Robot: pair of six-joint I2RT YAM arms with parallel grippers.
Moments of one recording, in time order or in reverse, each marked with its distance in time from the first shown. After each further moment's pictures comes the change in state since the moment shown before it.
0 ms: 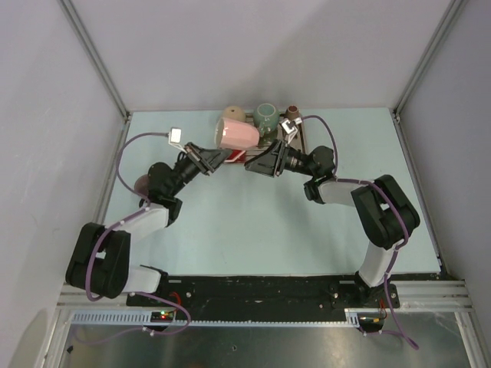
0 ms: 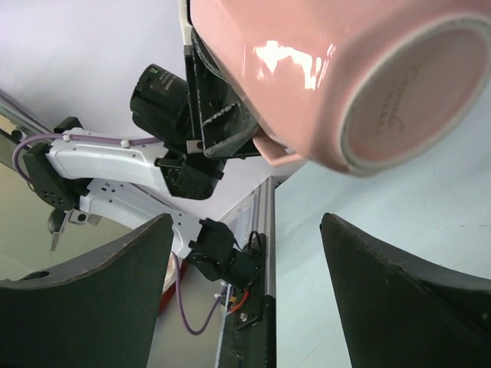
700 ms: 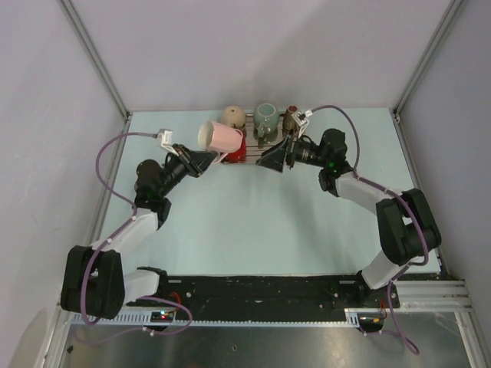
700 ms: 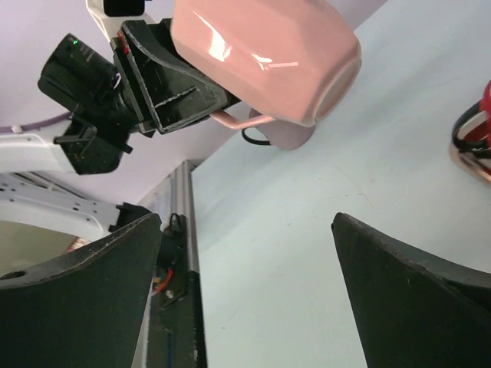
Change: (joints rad) left arm 0.112 -0.156 0.000 -0.310 -0.007 0.304; right arm -0.094 -0.155 0.037 -0.489 -0.022 -0.396
